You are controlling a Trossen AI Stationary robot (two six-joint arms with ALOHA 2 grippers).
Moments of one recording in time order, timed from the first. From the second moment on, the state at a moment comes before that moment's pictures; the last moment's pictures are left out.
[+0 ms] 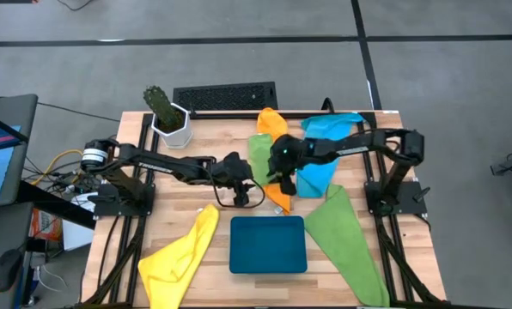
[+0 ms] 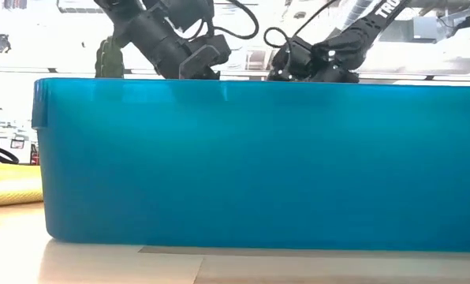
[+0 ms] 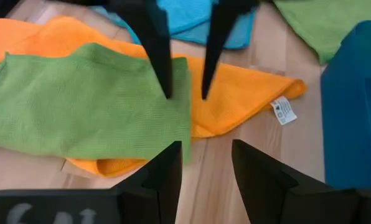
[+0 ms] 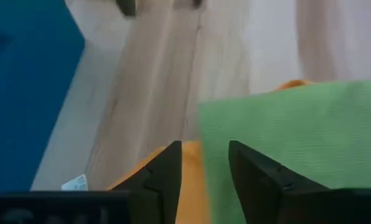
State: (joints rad) left arm 0.04 1.61 0.94 -0.07 -0.14 -0.15; right arm -0.27 1.76 0.94 -0.09 -0.38 -0.31
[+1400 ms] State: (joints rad) left arm 0.05 1.85 0.82 0.32 -0.10 -0.35; right arm -0.30 1.69 0.68 0.16 -0.26 -0.09
